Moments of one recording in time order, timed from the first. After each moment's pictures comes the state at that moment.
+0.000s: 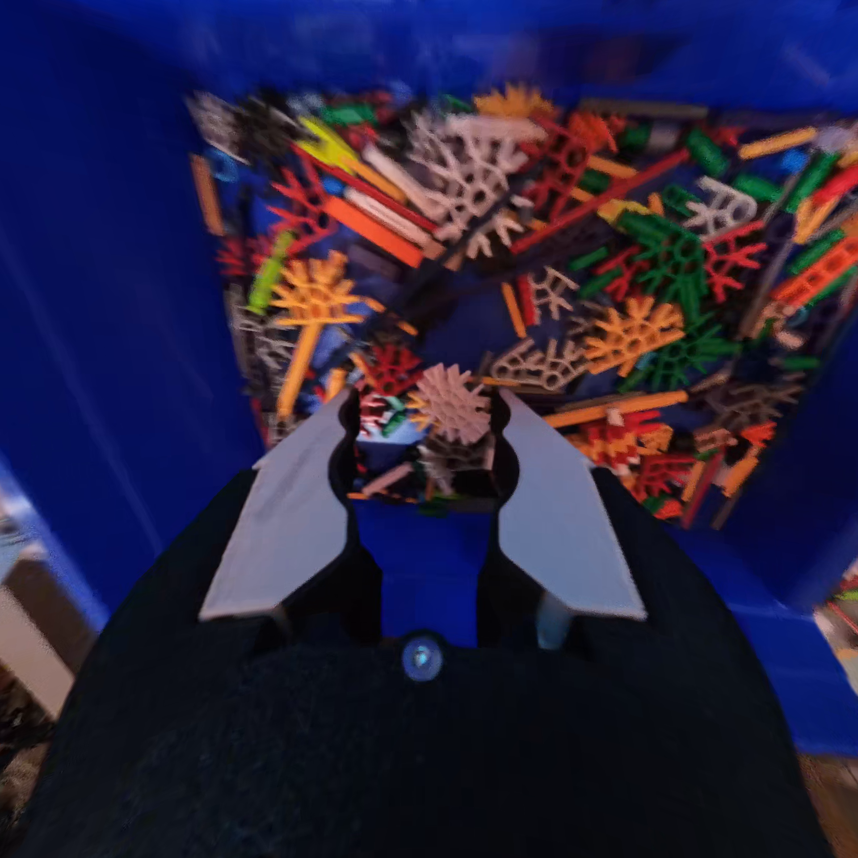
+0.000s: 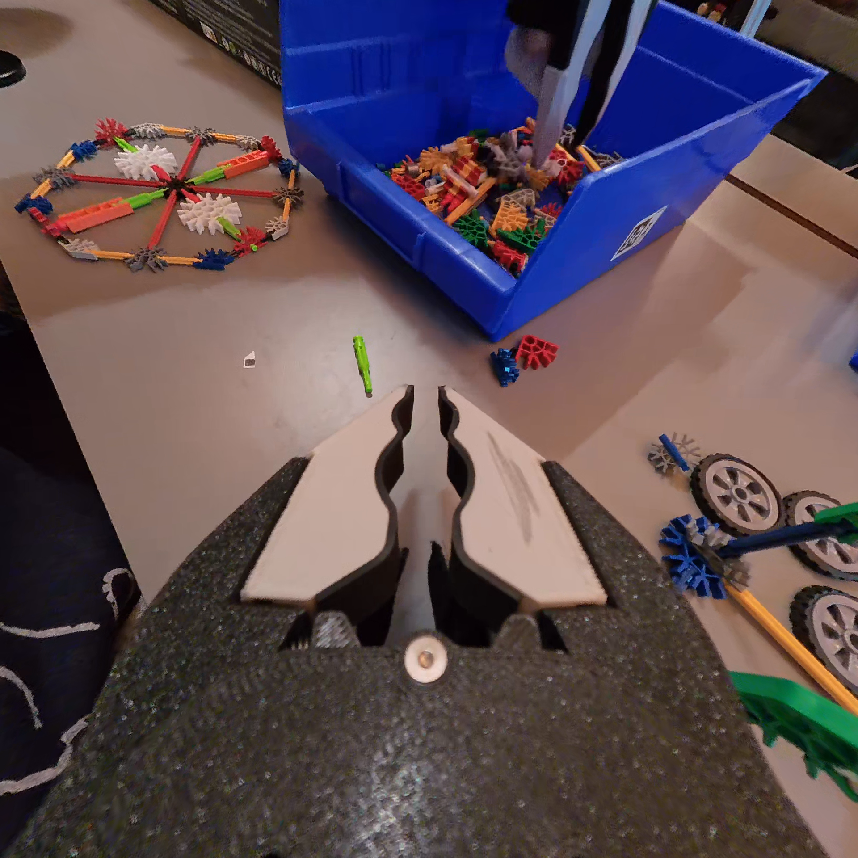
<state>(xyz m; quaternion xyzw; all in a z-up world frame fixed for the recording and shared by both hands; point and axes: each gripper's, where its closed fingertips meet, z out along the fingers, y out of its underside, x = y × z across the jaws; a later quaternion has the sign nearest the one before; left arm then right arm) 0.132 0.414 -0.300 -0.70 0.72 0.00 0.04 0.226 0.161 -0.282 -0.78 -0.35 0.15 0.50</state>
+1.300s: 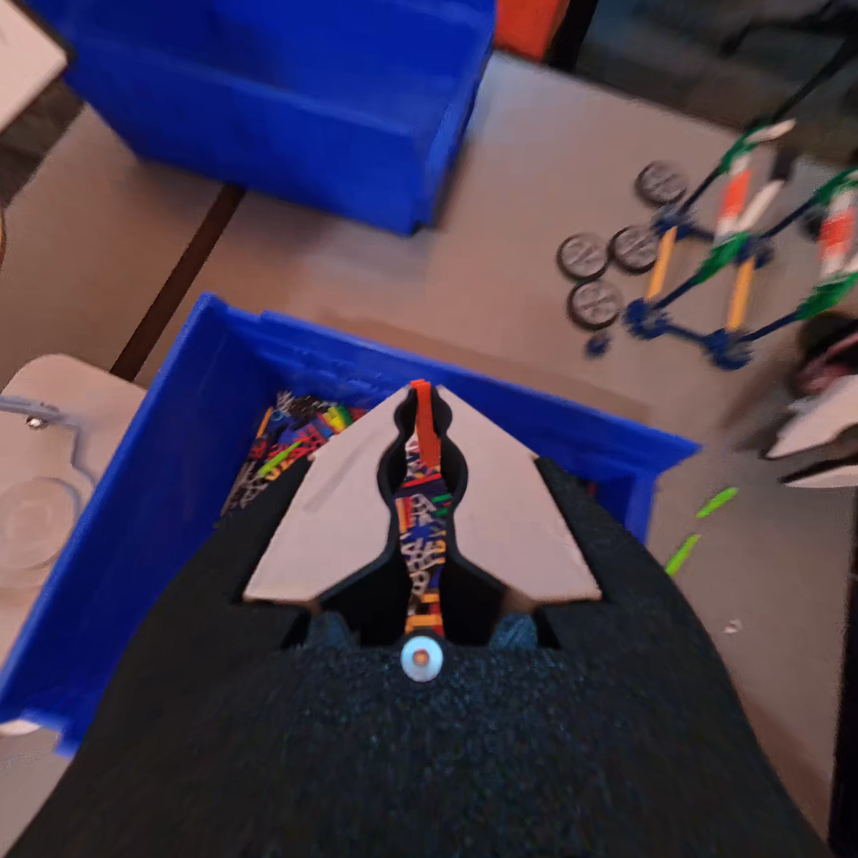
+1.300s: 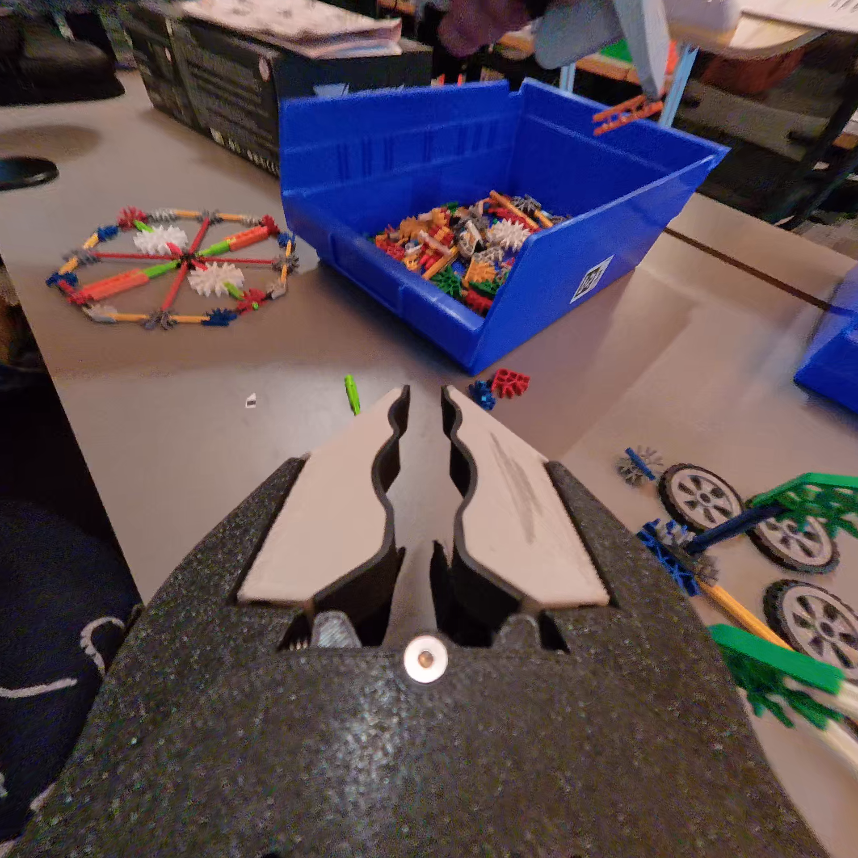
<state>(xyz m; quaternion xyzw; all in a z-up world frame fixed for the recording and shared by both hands) 0.215 0.376 -0.188 -0.73 0.56 -0.26 0.29 0.233 0.162 -0.259 -0.75 -0.32 0.16 0.55</state>
